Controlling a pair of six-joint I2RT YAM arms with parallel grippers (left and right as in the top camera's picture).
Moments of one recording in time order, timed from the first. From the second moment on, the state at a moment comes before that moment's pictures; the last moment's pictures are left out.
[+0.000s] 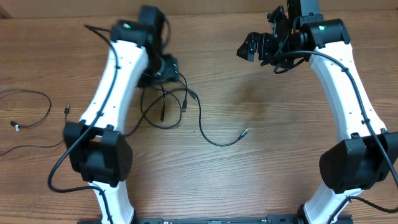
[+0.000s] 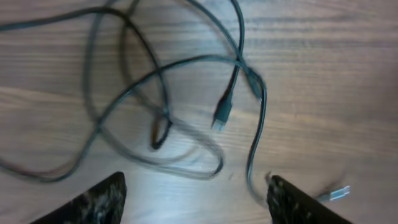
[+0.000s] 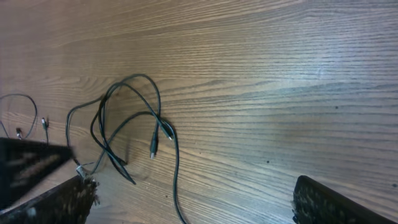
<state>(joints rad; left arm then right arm) -0.24 2.02 1.94 -1.34 0.08 -0.44 0.14 1.90 1.89 -1.09 -0.42 0.25</state>
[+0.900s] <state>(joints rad) -0.36 2.00 1.90 -1.14 -0.05 -0.55 0.14 1.90 1.89 -1.11 -0.42 0.25</state>
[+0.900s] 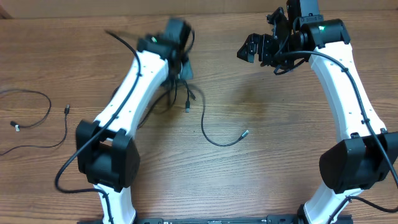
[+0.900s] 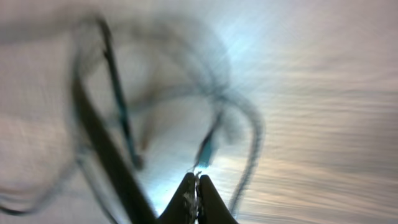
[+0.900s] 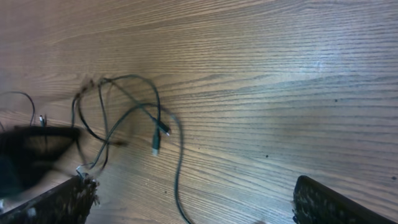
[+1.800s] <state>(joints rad) -0.01 1.84 2.98 -1.04 0.17 -0.48 0.14 1.90 1.89 -1.13 -0.64 0.18</state>
